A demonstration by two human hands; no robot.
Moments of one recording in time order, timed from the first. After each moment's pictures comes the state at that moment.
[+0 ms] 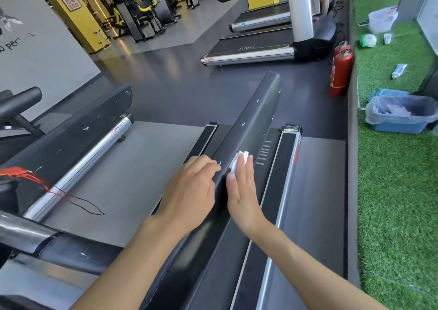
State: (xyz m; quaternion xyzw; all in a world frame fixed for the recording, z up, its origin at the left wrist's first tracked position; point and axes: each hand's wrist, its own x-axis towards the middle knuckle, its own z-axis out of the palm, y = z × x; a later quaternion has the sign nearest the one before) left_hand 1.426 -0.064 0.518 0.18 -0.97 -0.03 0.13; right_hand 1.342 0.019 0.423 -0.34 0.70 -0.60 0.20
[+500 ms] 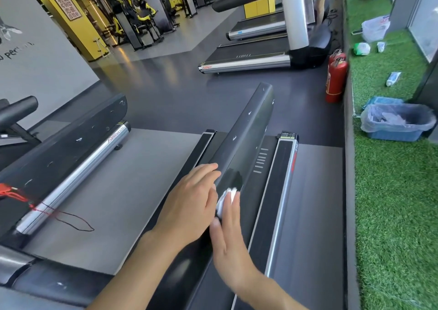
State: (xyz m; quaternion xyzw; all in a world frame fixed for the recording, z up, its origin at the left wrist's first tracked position) left_hand 1.402 -0.059 0.515 0.19 -0.97 -0.06 0.11; right_hand 1.379 0.042 0.404 -0.36 0.64 -0.63 0.25
